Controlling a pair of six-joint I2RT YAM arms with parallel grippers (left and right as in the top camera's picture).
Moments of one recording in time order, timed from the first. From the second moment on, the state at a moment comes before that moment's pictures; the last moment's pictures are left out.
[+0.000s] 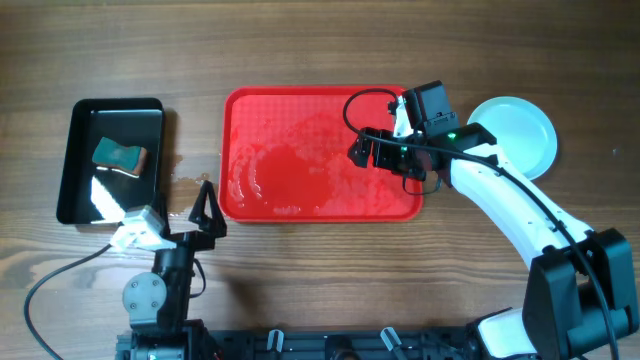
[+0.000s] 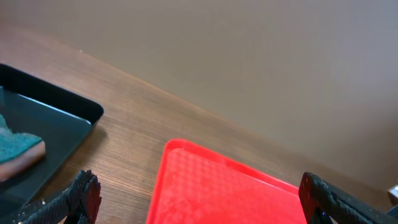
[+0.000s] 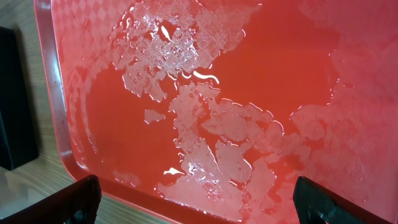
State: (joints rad) left arm 0.05 0.02 0.03 -0.04 0.07 -0.48; right arm 0.33 1.63 1.07 -0.56 -0.36 0.51
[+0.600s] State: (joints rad) left arm 0.05 0.01 0.01 -0.07 0.07 -0.44; right arm 0.33 1.63 1.07 -0.56 -0.36 0.51
